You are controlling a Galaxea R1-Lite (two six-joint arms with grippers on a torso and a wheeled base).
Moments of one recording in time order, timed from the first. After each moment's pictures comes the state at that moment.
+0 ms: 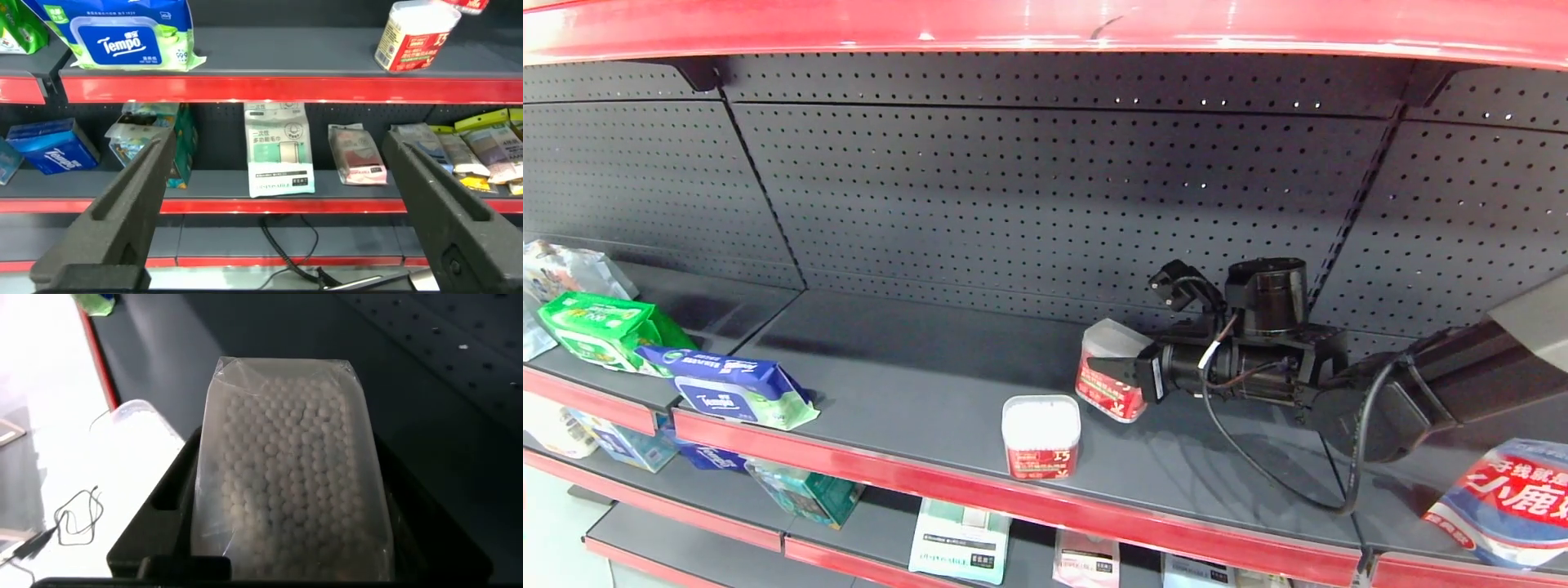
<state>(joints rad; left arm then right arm) -0.35 0.00 -0.19 0.36 0.11 -0.04 0.49 1.99 -0.92 -0.69 0.36 -0.05</state>
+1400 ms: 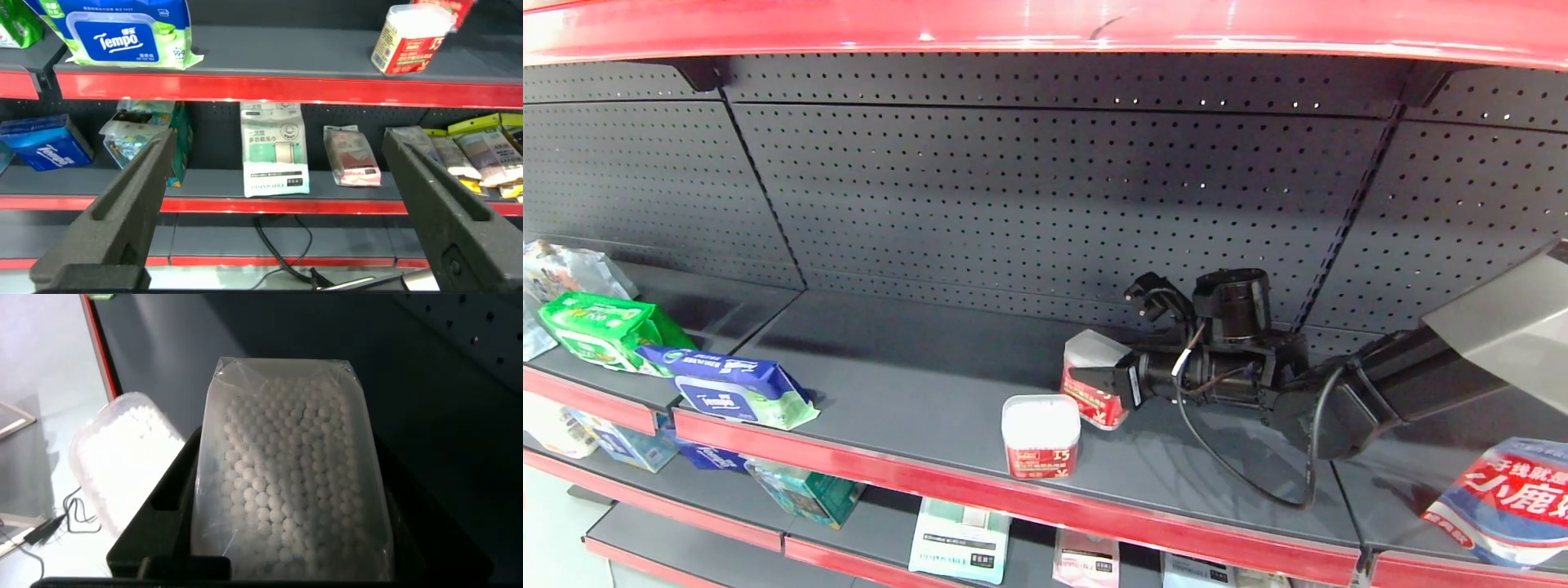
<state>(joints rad) -0.35 0.00 -0.19 0.36 0.11 -0.06 0.51 2.08 -0.98 -0.69 0.36 -0.05</state>
